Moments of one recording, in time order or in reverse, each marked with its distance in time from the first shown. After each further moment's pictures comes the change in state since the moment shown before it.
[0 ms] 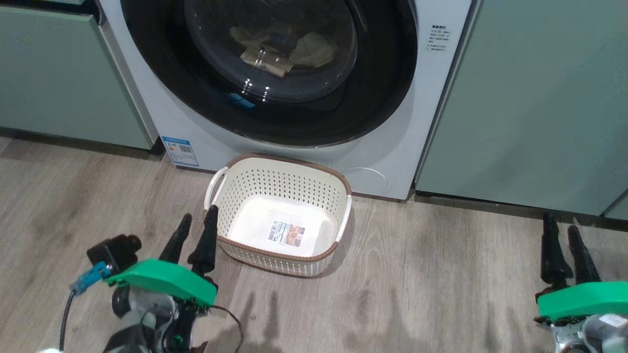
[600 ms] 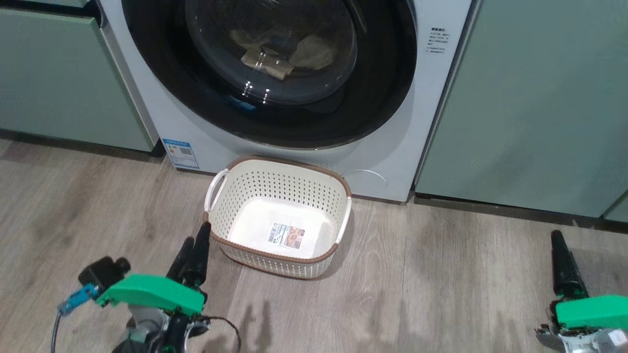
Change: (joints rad) left arm 0.037 -0.010 0.016 0.037 -0.304 -0.010 0.053; right arm 0.021 0.003 -0.030 0.060 0.348 0.000 0.051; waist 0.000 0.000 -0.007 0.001
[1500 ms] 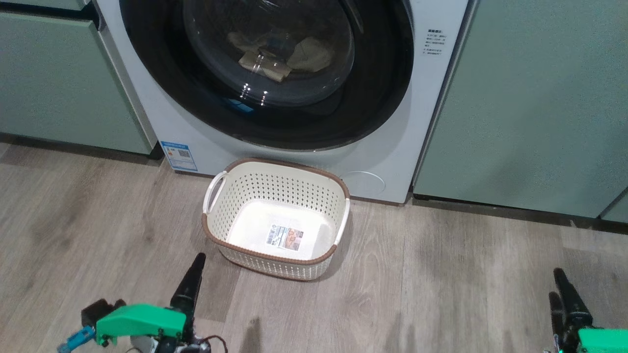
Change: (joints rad) left arm 0.058 -0.004 0.000 0.060 -0.421 0.000 0.079; right arm 0.057 0.001 -0.028 0.089 0.419 0.000 0.081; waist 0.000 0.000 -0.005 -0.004
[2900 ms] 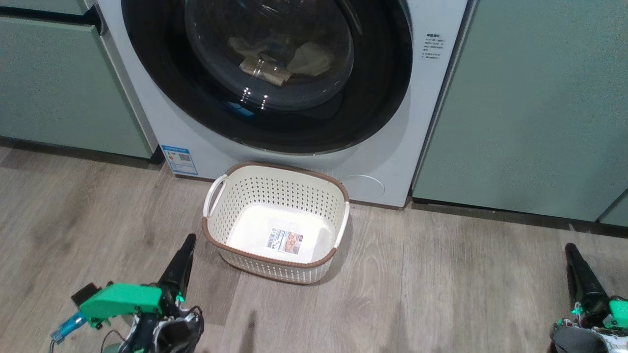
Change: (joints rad) left arm -0.043 0.008 0.048 -0.064 -0.231 0.000 0.082; right arm -0.078 -0.023 -0.037 -0.041 0.174 0.000 0.082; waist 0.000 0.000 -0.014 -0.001
